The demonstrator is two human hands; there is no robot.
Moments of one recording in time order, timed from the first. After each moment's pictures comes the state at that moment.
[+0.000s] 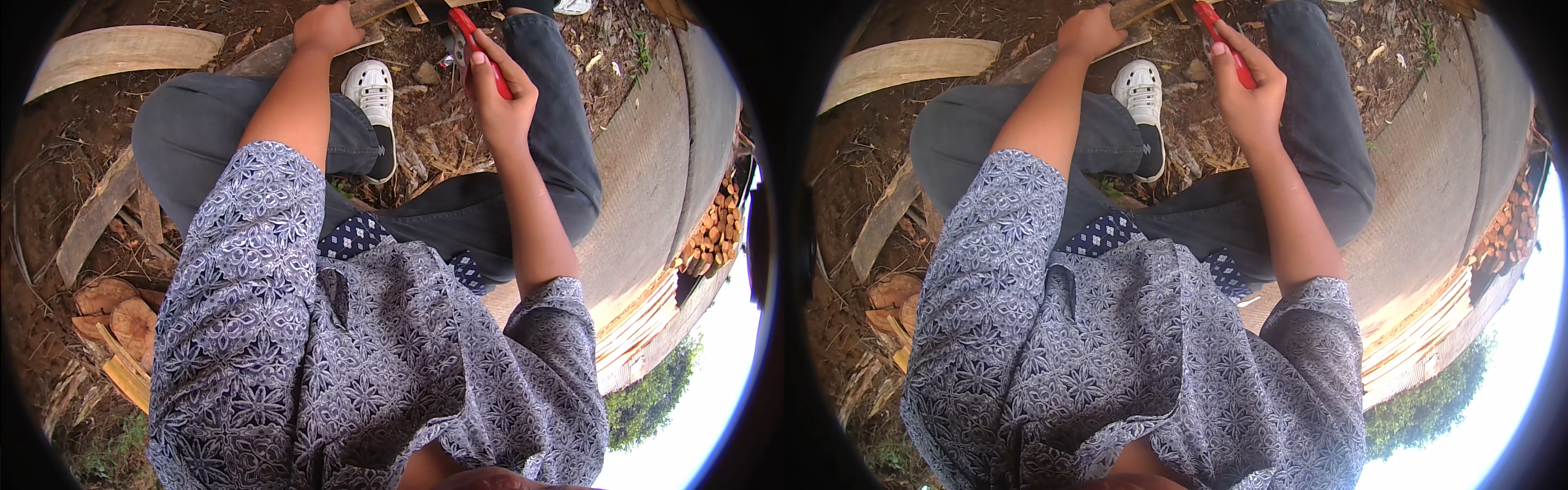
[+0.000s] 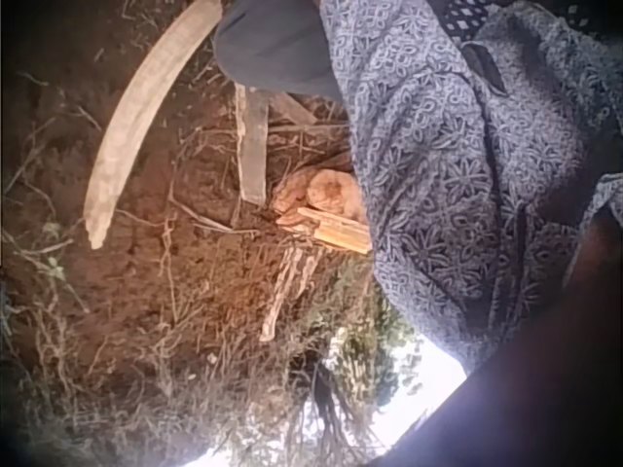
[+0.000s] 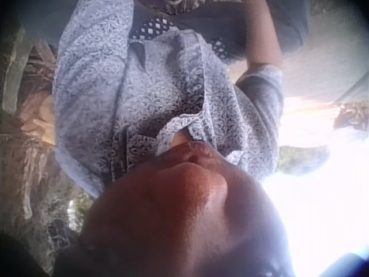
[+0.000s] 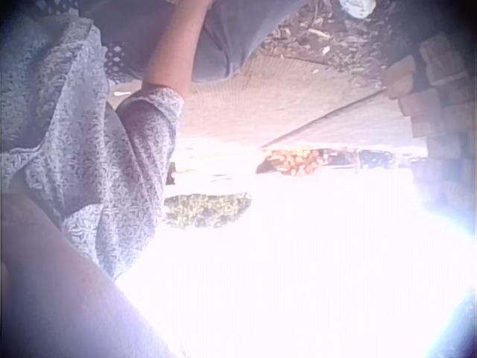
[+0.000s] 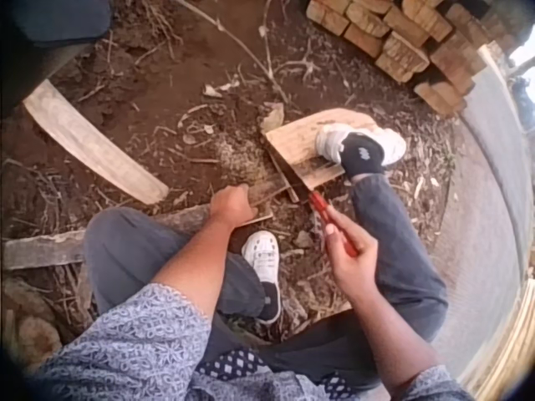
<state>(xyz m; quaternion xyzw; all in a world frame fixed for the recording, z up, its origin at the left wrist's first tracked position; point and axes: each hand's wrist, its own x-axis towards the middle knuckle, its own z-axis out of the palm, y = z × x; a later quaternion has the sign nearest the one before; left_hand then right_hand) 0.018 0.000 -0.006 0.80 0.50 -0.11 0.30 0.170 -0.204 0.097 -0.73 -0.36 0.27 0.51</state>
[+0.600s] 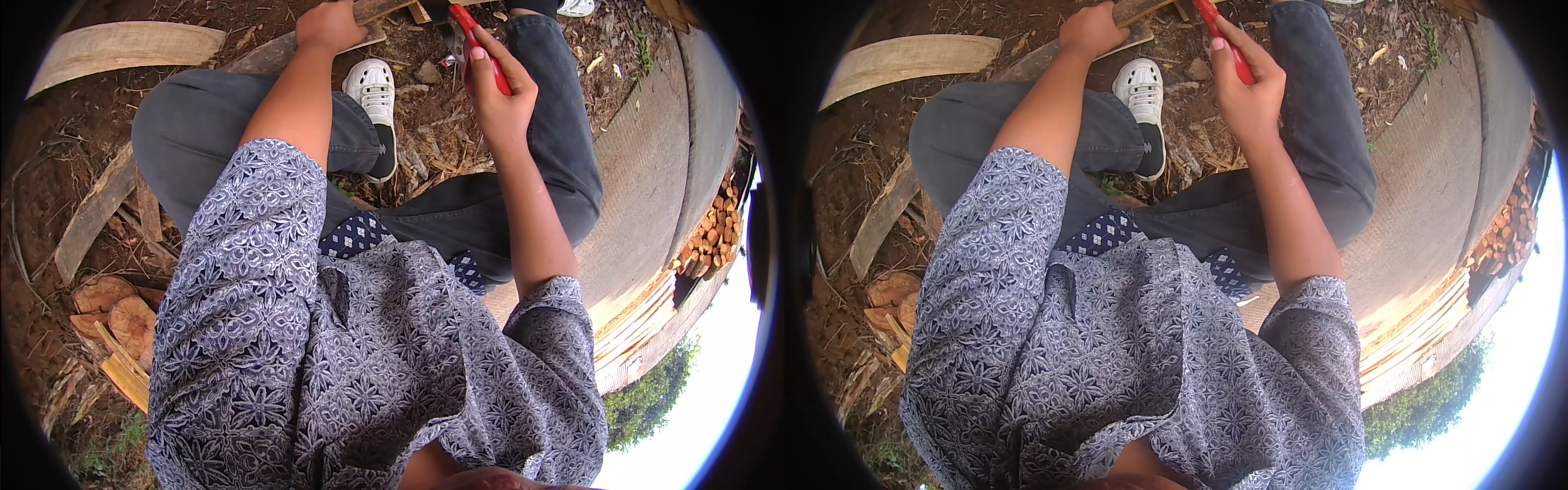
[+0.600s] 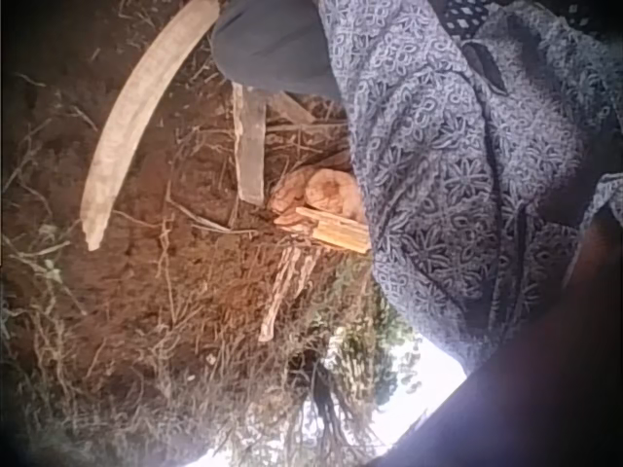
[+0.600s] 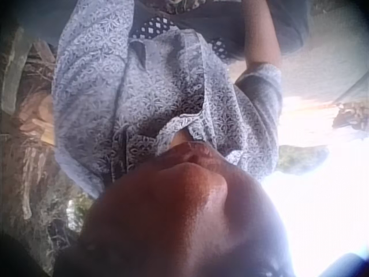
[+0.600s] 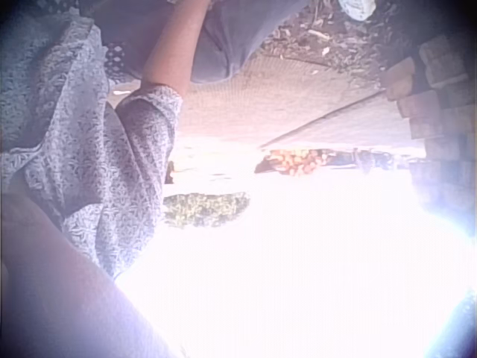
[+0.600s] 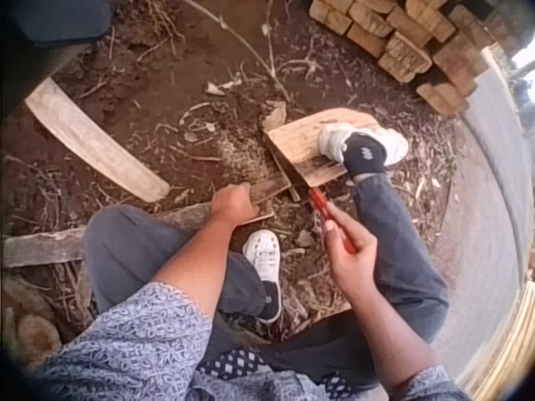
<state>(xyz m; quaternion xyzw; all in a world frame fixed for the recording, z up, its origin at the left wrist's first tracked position) 0.012 0.003 -0.008 0.80 0.50 -0.11 0.29 0.163 -0.194 0.098 -0.73 -0.35 0.28 0.52</state>
